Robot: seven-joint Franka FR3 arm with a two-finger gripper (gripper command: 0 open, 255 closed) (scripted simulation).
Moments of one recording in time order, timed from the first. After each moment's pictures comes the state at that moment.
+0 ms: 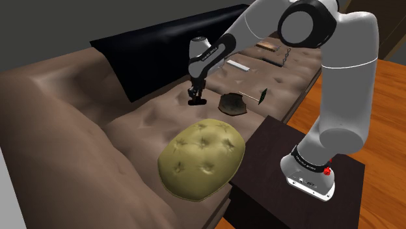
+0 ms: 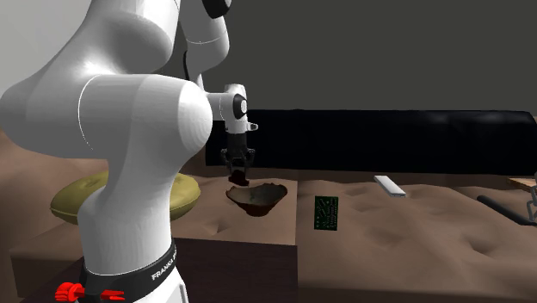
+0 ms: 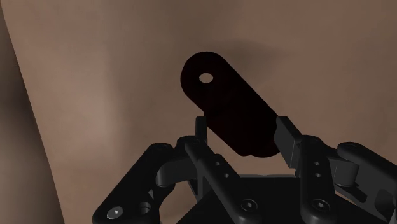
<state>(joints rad) 0.04 0.49 -0.06 -1.94 0.03 2.45 -0.11</state>
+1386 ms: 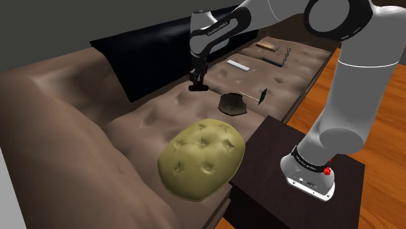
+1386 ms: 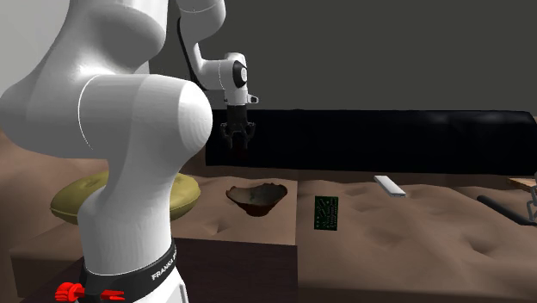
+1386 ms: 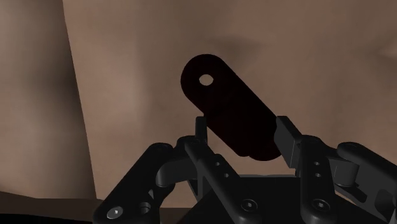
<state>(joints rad) 0.04 0.30 -0.07 -1.91 0.01 2.24 -0.11</state>
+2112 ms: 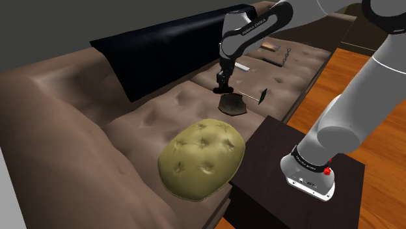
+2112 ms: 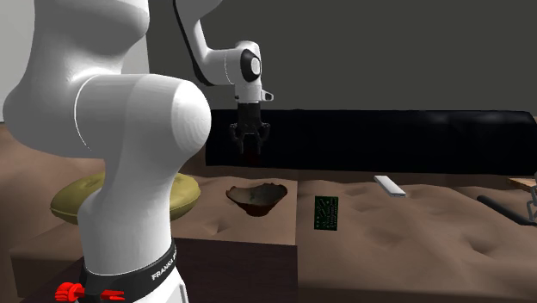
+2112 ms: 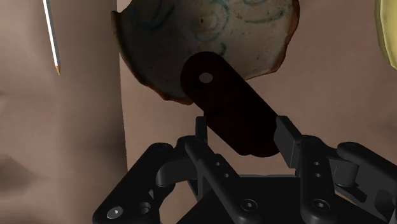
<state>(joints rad) -0.03 -0.02 -0.13 -2.33 -0.01 2.33 -0.23</state>
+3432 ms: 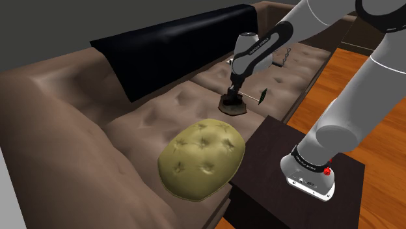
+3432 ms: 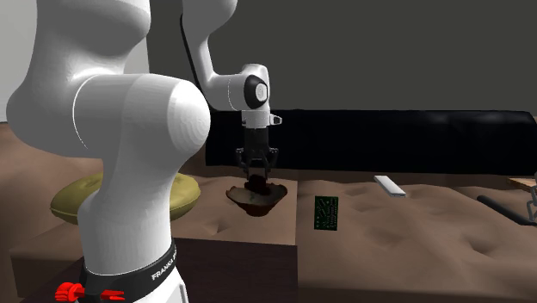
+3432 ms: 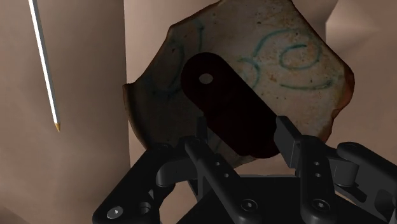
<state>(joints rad) -0.07 0.00 -0.18 -2.54 -0.01 2.56 -0.33</state>
